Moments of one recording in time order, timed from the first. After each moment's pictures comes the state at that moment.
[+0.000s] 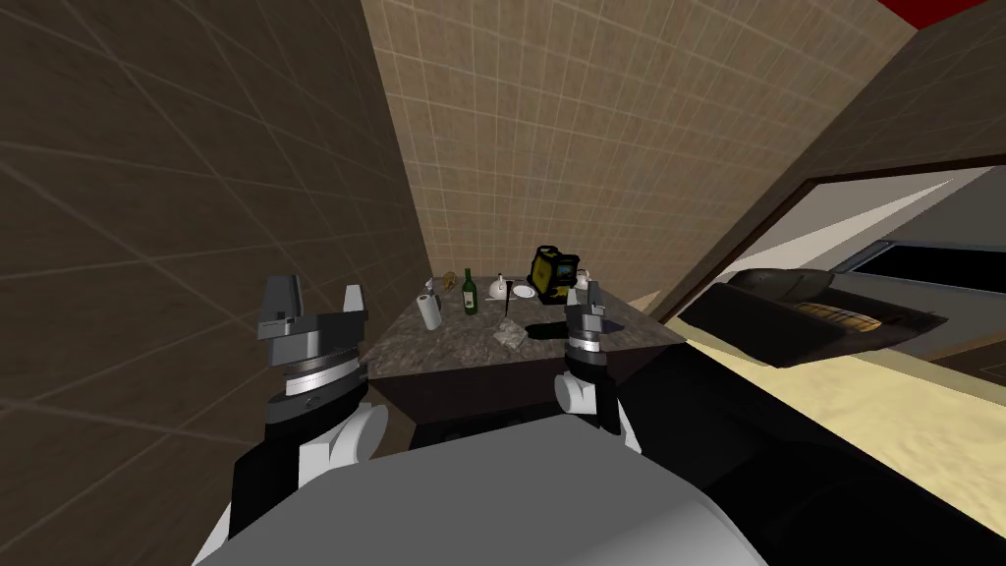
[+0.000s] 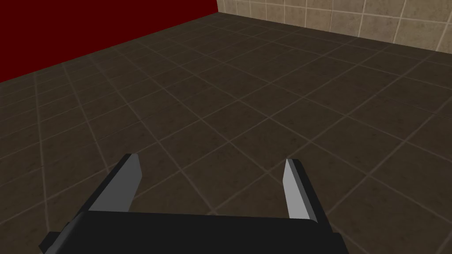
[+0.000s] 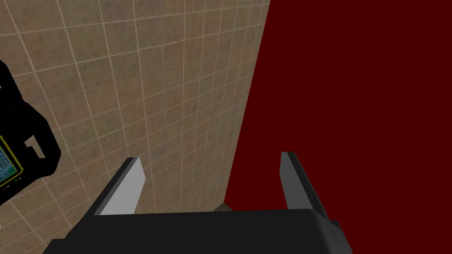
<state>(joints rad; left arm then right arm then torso) 0.47 -0.04 -0.04 -2.39 0.05 -0.54 -0.08 0.47 0.03 -0.02 -2.30 -0.12 -0.53 0.15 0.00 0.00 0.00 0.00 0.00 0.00</state>
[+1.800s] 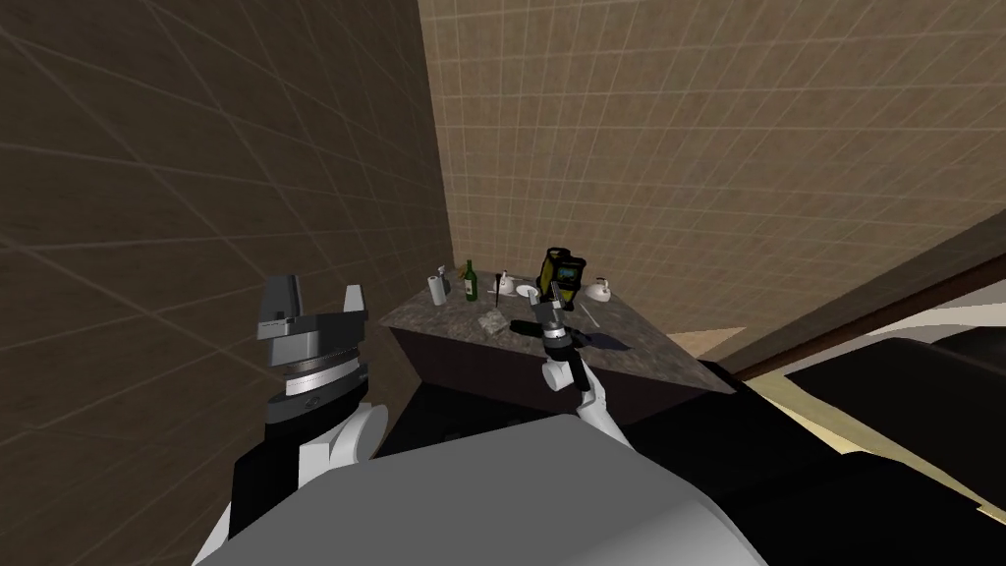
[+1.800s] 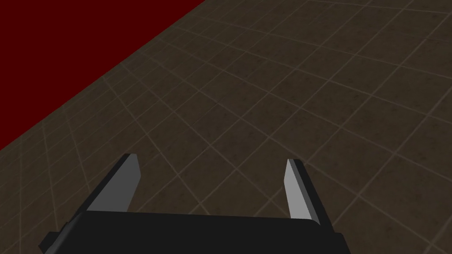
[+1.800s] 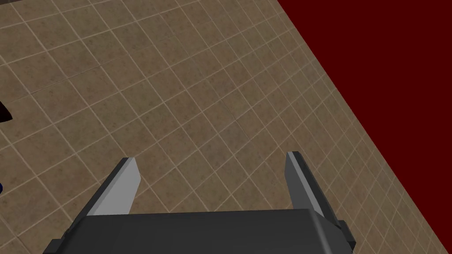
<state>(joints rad) 0.47 -0.04 -0.04 -2.39 0.05 -0.54 -0.08 0.20 -0.31 0.15 -1.97 -0.24 -0.65 -0.29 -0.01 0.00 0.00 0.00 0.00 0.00</state>
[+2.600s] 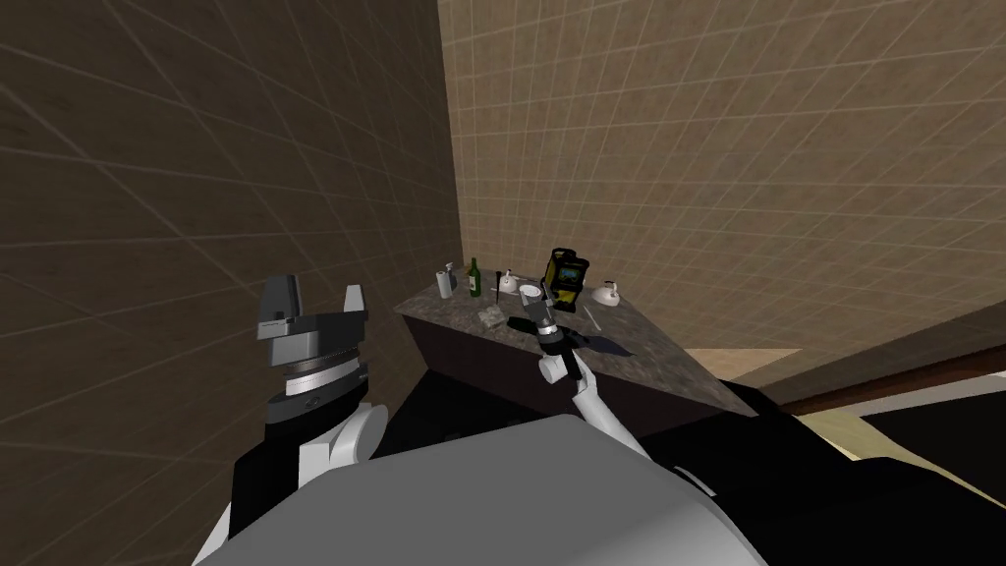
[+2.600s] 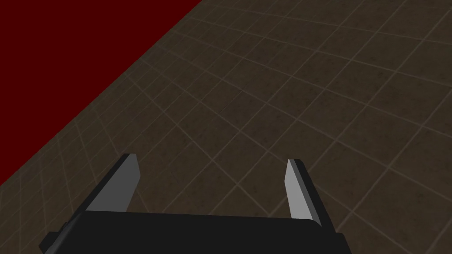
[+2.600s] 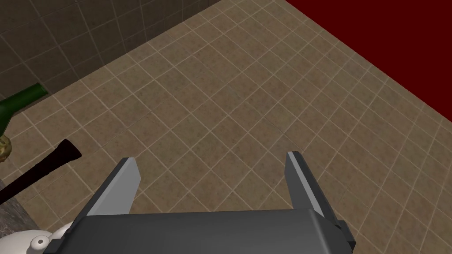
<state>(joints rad) 0.47 -0.04 -0.04 -2.39 0.05 -0.54 -0.08 0.10 -0.38 0.21 -1.84 -0.28 -0.68 -0.49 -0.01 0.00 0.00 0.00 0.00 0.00</state>
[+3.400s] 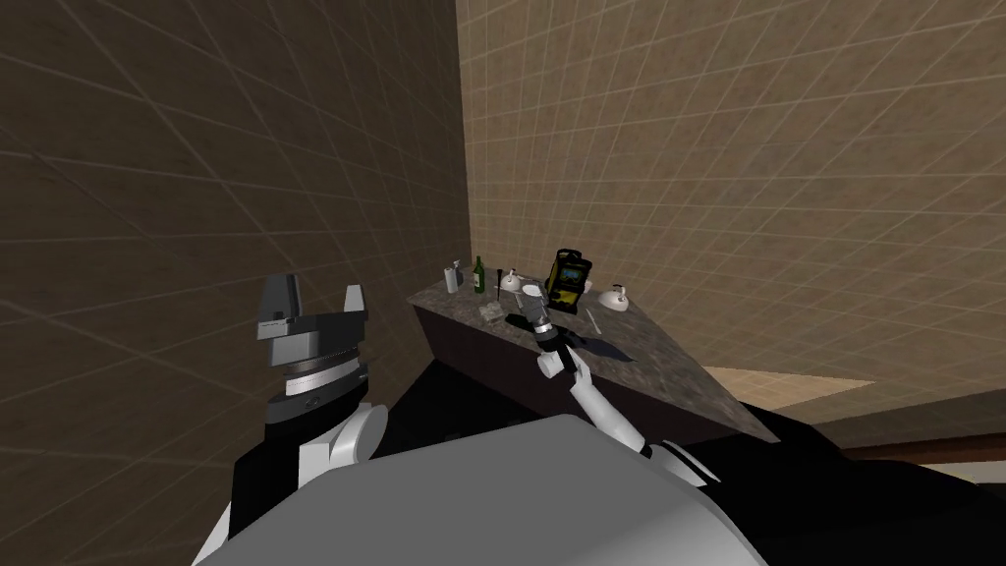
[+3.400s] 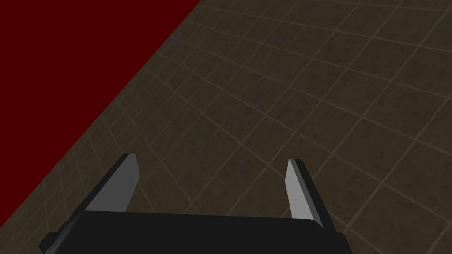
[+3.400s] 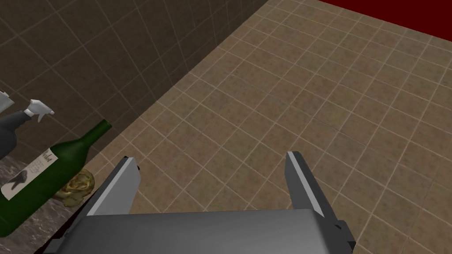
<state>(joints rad) 0.47 -0.04 -0.04 -2.39 0.05 -0.54 -0.08 0.01 -0.44 0.27 -1.70 -0.32 -0.72 -0.69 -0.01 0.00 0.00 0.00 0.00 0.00</state>
